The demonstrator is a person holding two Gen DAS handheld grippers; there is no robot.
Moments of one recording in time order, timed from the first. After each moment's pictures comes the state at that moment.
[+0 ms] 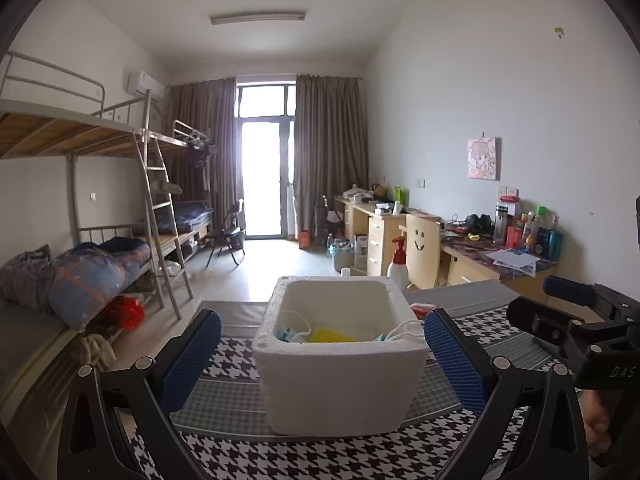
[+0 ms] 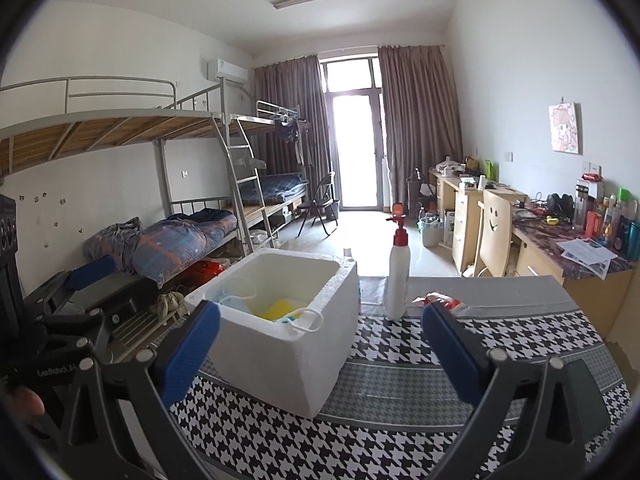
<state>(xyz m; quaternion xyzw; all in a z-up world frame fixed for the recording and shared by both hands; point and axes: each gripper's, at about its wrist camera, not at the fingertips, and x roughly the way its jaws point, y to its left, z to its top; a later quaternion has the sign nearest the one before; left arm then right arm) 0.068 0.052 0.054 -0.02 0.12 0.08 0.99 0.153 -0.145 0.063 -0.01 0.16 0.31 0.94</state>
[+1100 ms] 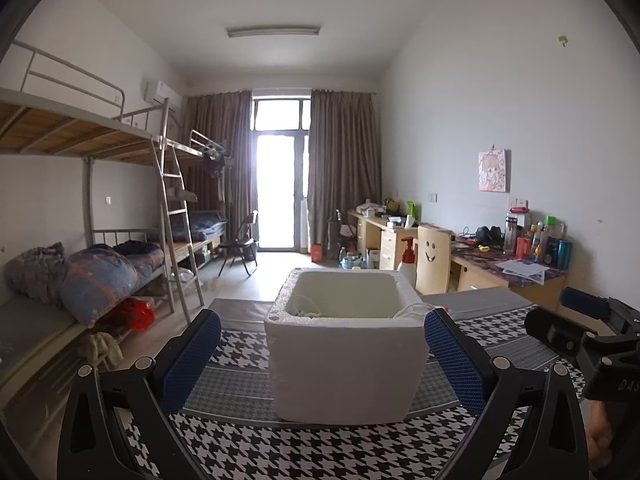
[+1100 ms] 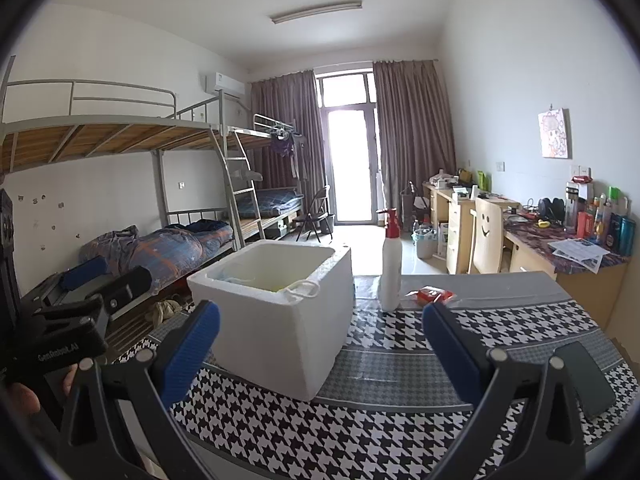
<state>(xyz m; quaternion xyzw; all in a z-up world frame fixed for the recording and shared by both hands) 0.050 0.050 0.032 -0.02 0.09 0.10 0.99 0.120 -0.162 0.036 0.00 0.13 0.30 0.95</state>
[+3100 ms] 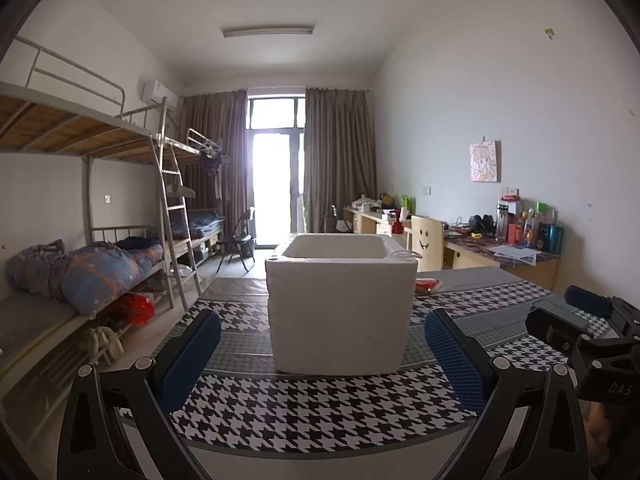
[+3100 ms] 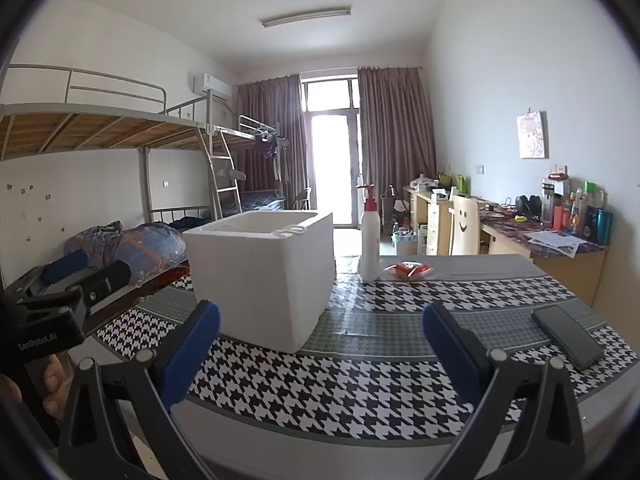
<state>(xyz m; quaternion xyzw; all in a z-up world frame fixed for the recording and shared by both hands) 0.009 0.041 -0.006 -0.01 0.09 0.09 0.99 0.072 -0.179 -0.013 -0.01 0.12 0.26 0.96</state>
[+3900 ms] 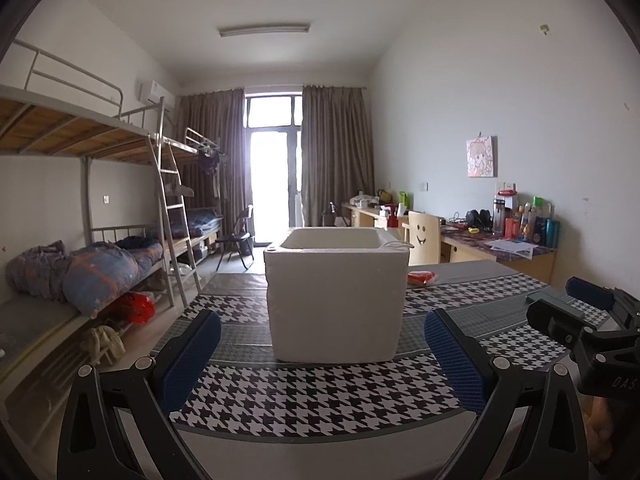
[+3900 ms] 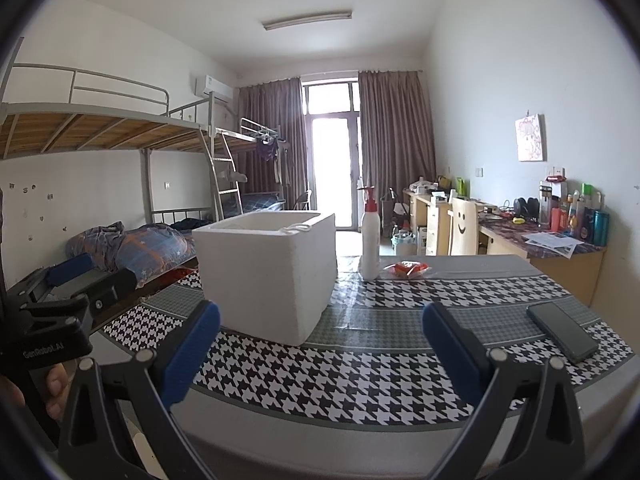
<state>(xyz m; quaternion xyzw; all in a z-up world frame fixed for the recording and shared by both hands) -0.002 0.040 -0.009 -0.01 0.09 0.09 0.99 0.052 -0.183 -0.014 -0.01 0.11 0.26 0.96</state>
